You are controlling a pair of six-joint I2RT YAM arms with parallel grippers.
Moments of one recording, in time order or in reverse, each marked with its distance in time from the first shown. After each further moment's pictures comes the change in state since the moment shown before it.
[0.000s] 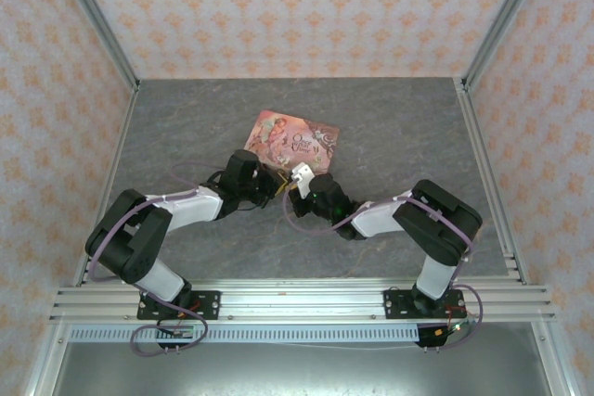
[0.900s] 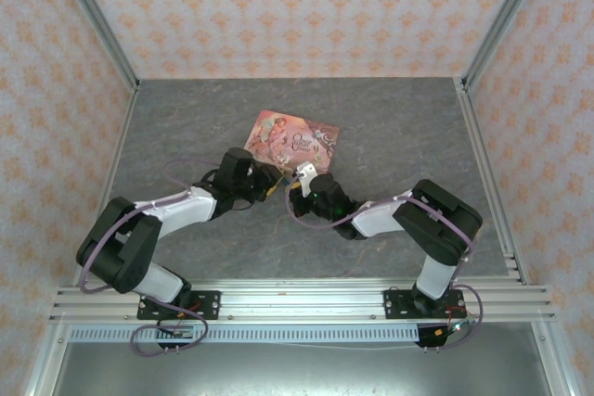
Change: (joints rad) left arm 0.037 -0.087 0.000 -0.088 -0.026 0.083; right arm -0.003 0.000 -0.004 -0.008 -0.022 0.169
